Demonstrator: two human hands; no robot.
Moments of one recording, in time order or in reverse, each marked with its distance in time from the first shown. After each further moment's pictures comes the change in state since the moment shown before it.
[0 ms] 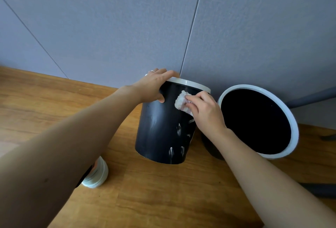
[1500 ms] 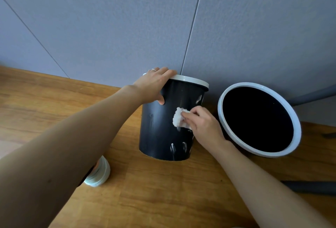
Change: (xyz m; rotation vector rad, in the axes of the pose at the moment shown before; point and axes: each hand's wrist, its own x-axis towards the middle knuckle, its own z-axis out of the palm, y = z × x) left_hand -0.002 0.000 0.002 0.190 -0.001 0.015; right_hand -0.038 -0.004 0.008 0.001 -0.118 -0.118
